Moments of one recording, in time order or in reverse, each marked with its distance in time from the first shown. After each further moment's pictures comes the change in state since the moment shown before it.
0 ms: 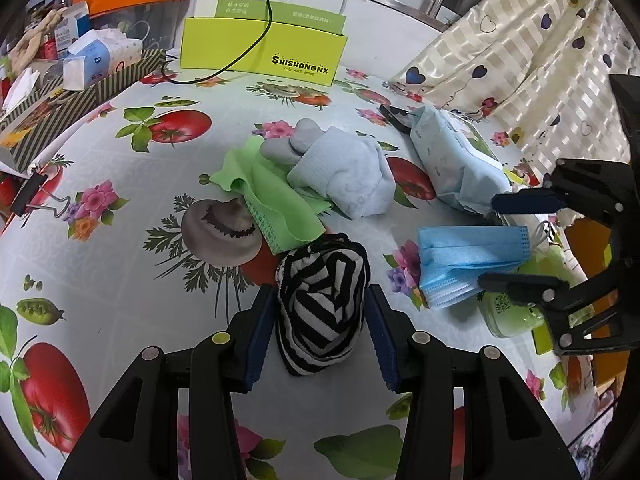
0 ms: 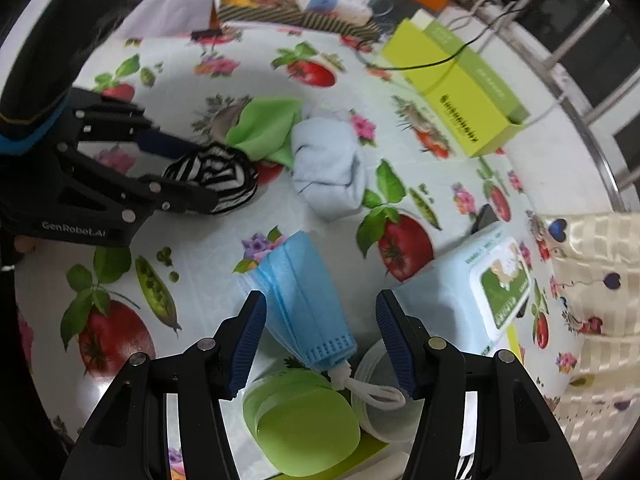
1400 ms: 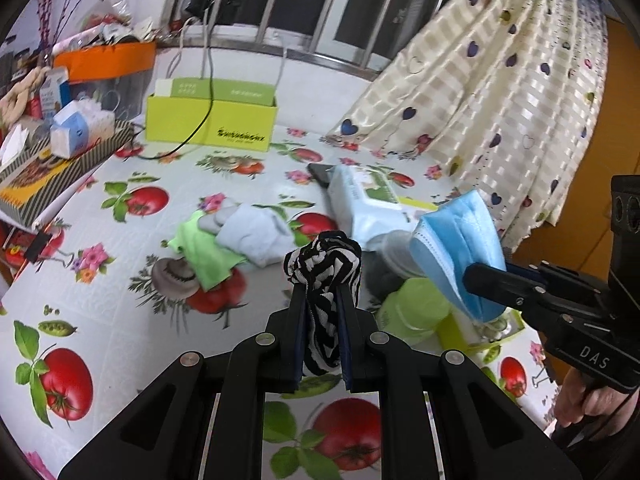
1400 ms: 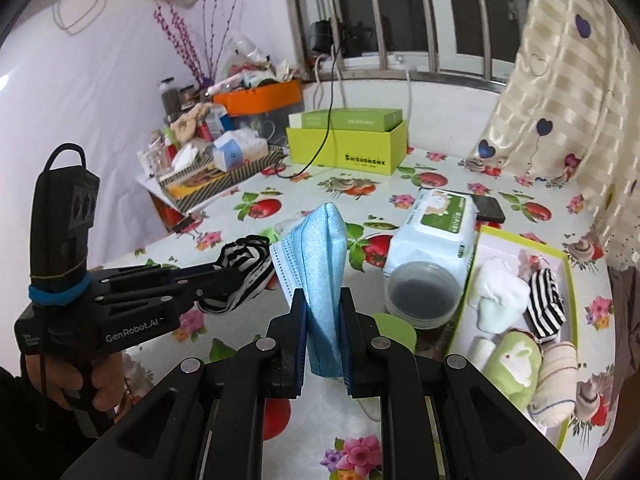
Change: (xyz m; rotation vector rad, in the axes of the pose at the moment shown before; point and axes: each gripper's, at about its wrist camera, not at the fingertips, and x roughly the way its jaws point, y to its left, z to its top) left arm -0.081 -0.063 -0.001 0.093 -0.178 -0.104; right arm -0.113 0.013 -0.083 0.709 -0.479 0.029
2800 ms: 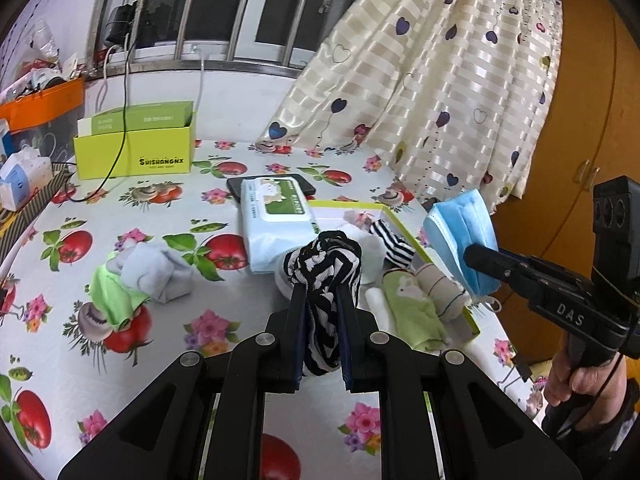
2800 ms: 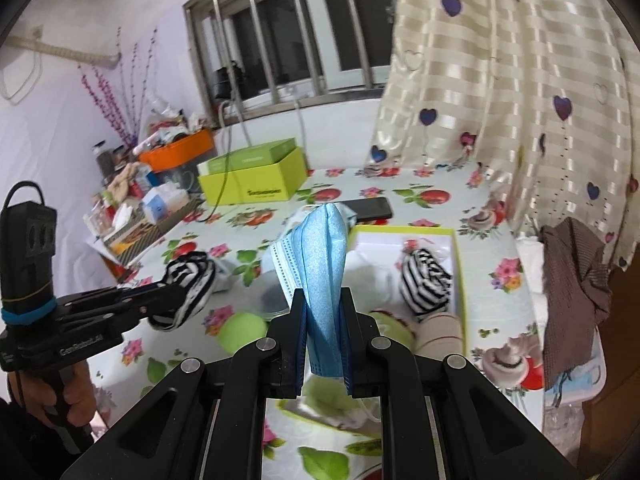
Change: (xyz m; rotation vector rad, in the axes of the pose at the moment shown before) left arm 0.021 -0.087 0.019 0.136 0.015 -0.105; right arm -0.070 -0.104 -0.026 0.205 -0.115 -0.183
